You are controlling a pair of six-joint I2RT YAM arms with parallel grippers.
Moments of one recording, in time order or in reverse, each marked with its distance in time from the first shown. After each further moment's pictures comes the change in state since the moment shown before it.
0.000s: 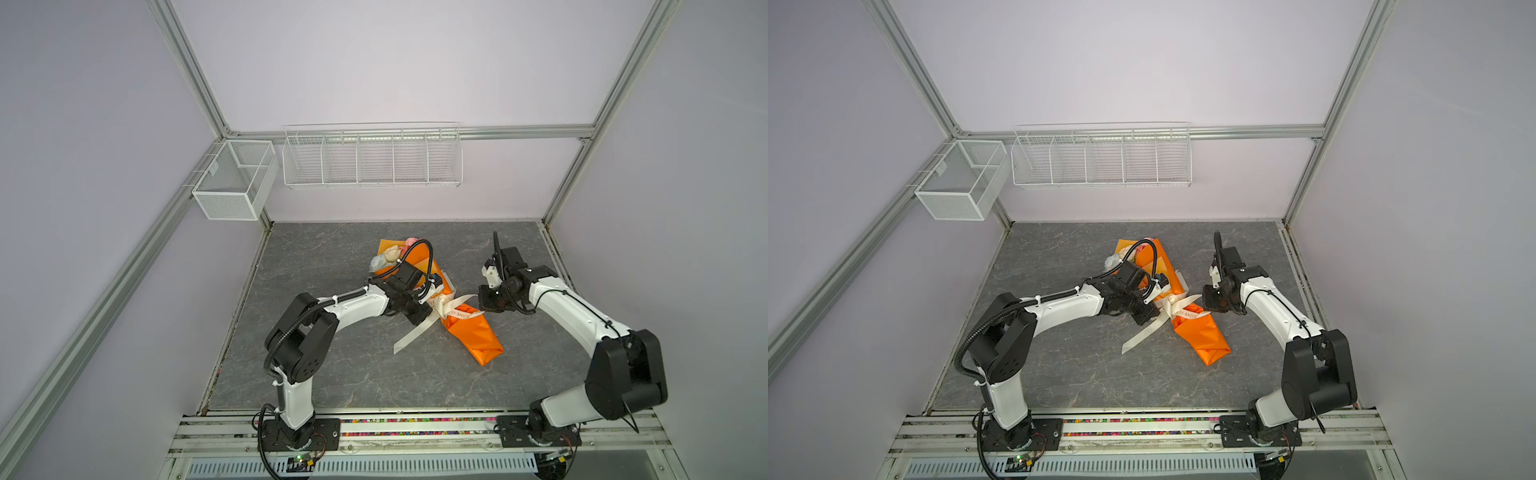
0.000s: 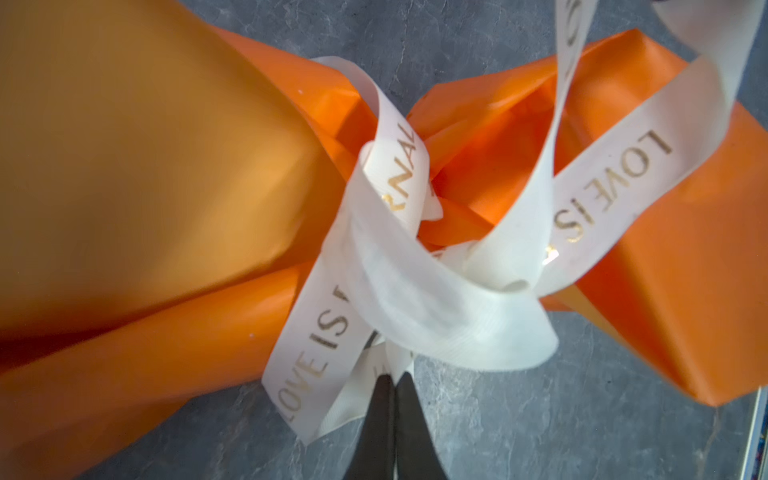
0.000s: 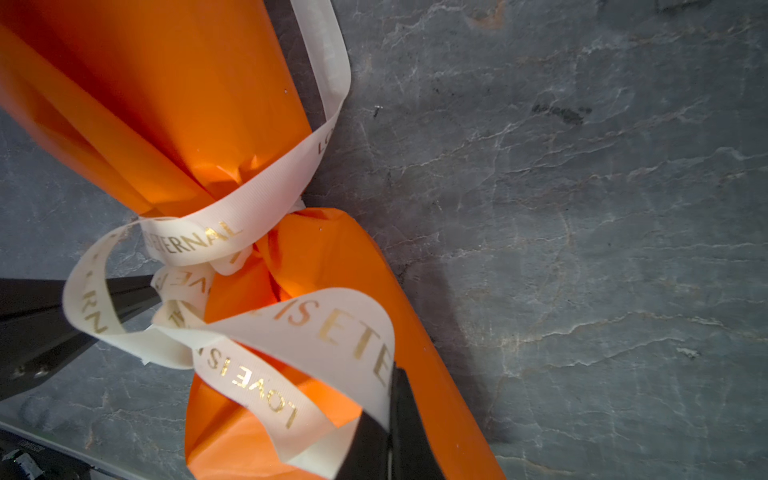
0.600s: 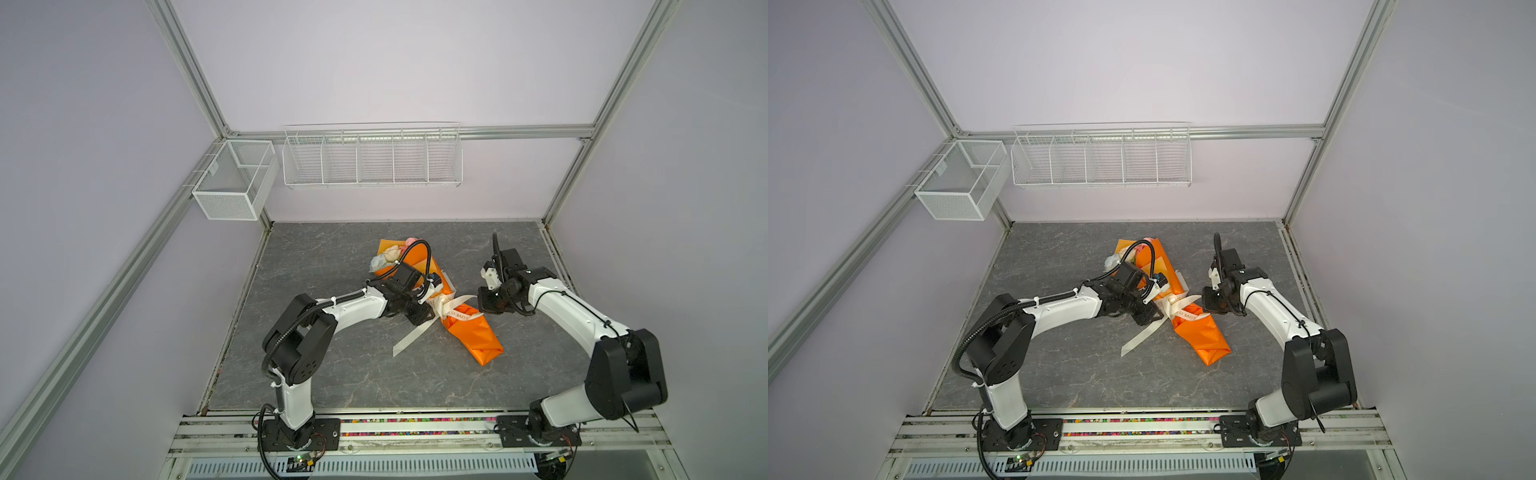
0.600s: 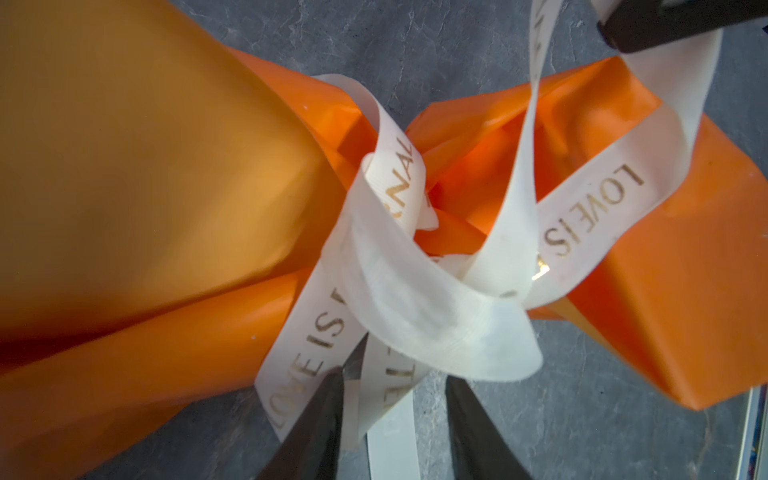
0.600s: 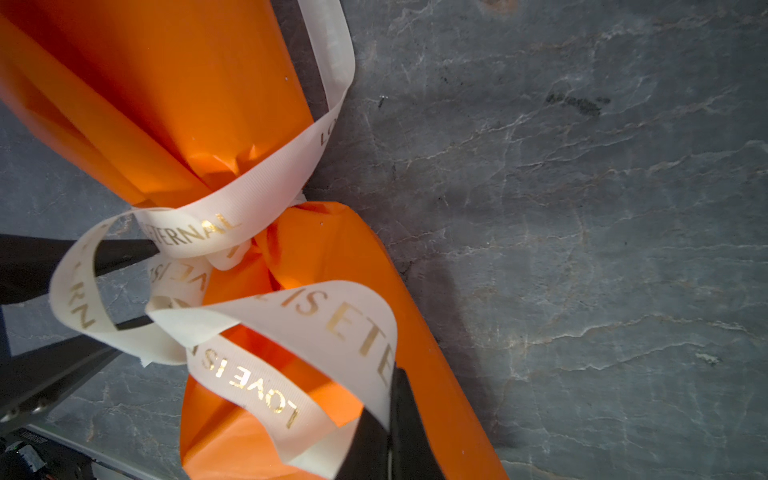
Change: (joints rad) left arm 0.002 -0.010 -0.031 0.069 0.010 -0.032; right arm 0.000 0.000 -0.023 0.019 -0.023 -0.006
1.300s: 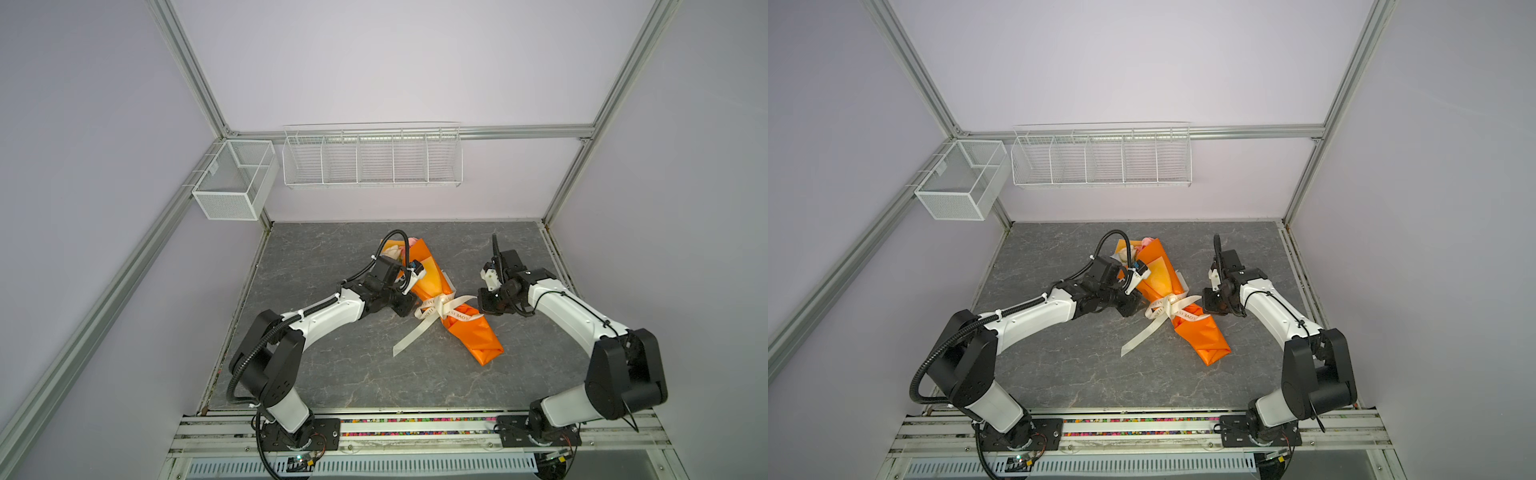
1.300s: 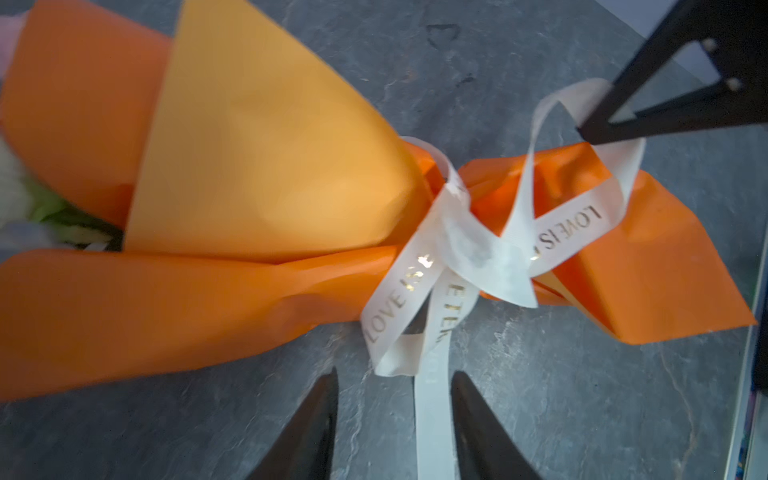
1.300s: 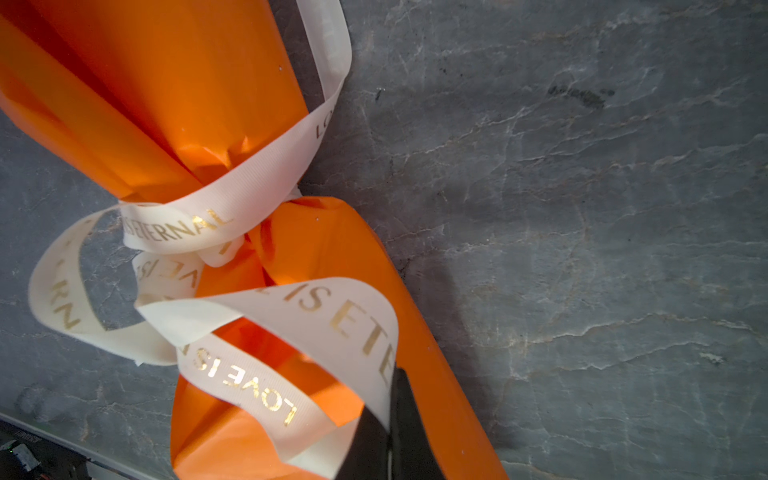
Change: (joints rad) left arm 0.051 -0.212 -0.127 0.053 -0.014 0.016; right arm 0.000 0.000 -0.013 0.005 0.000 -0.005
